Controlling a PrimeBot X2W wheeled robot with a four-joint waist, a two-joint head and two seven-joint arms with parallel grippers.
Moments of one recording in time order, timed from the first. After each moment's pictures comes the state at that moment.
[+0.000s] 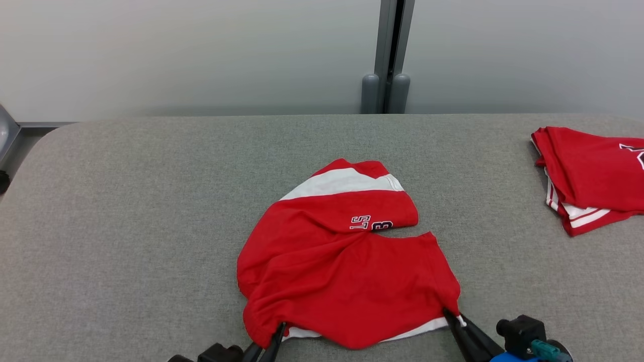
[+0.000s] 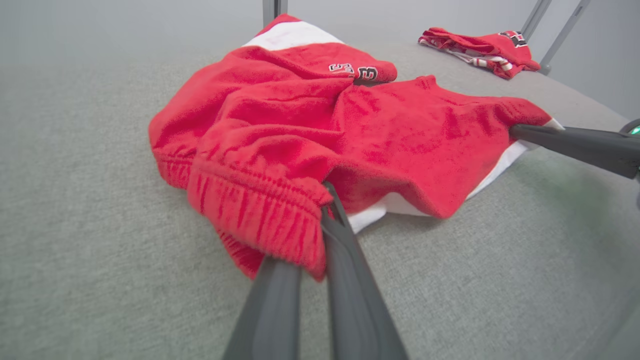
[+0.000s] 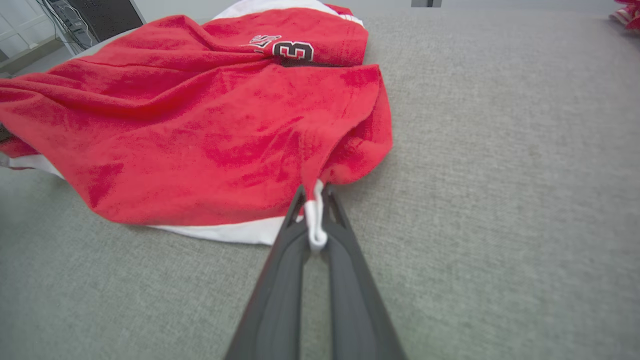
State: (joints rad) left arm -0.01 0.21 -0.57 0.42 -0.34 -0.13 -0.26; right arm -0.10 -0.22 0.42 0.56 0.37 0.13 -0.26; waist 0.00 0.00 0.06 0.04
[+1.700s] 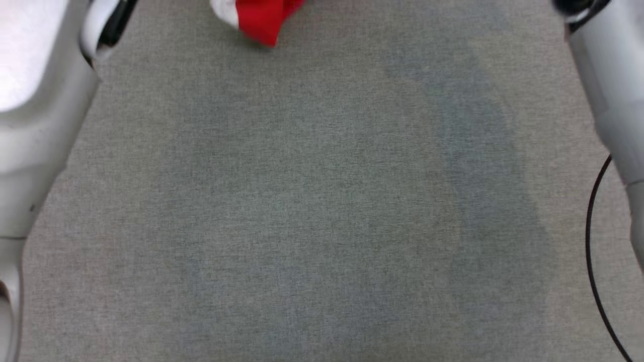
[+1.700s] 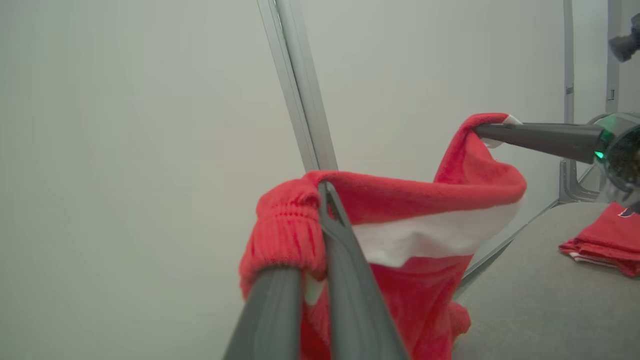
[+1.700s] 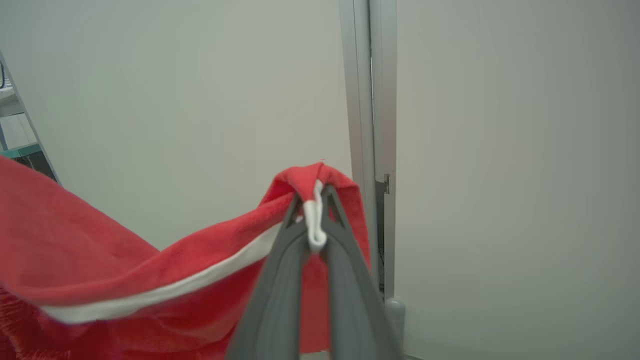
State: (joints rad) left arm -1.39 0.40 -0.80 0.57 -0.59 -0.13 -0.26; right arm -1.49 -0.20 0.46 0.94 0.62 0.13 -0.26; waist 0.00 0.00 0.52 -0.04
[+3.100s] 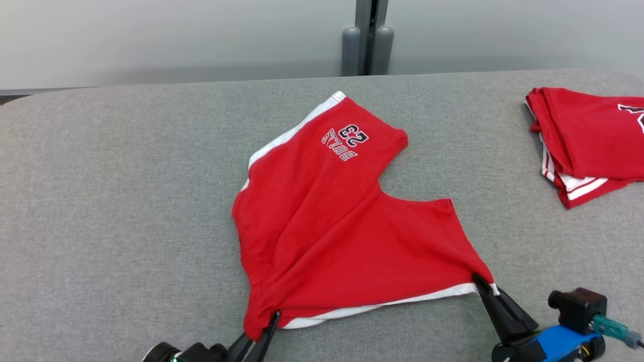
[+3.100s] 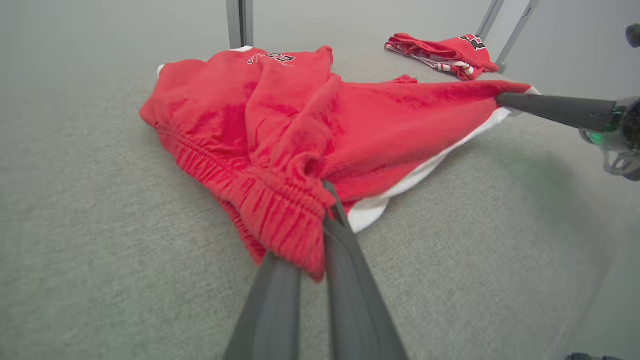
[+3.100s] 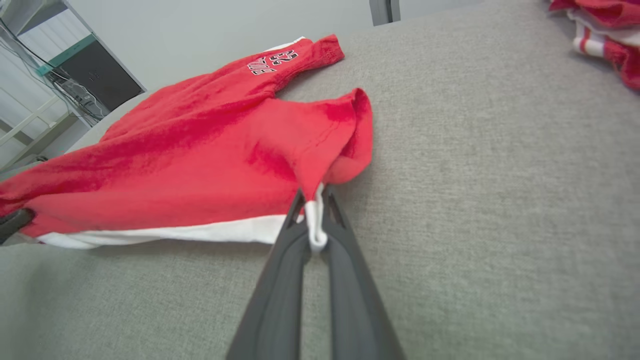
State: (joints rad) left arm -0.02 0.40 -0.67 0.15 -0.45 -0.07 -0.26; right arm -0.09 -0.38 0.42 0.28 0.68 0.13 -0.21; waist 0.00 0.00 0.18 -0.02
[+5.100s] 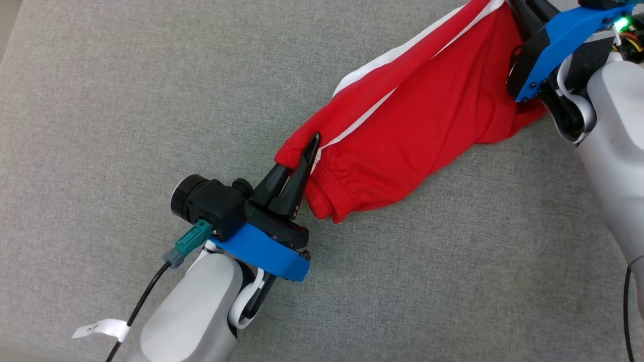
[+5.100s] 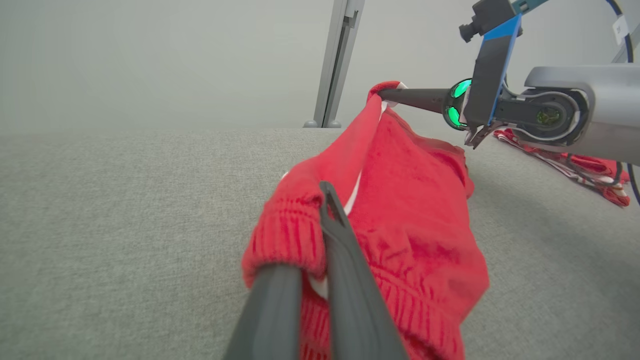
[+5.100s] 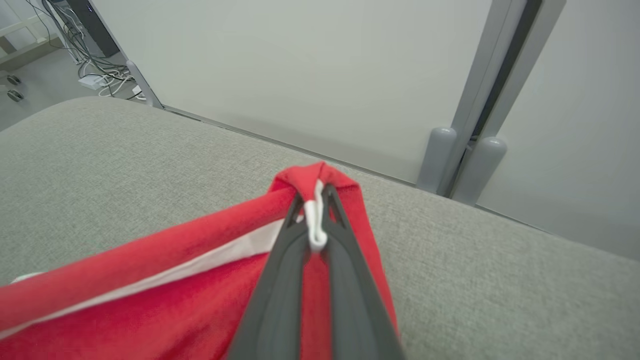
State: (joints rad) left arm -0.49 0.18 -0.59 0.23 -0.48 -0.13 -0.26; right arm -1.15 -0.31 0.48 0.92 0.51 0.13 -0.03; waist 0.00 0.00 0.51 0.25
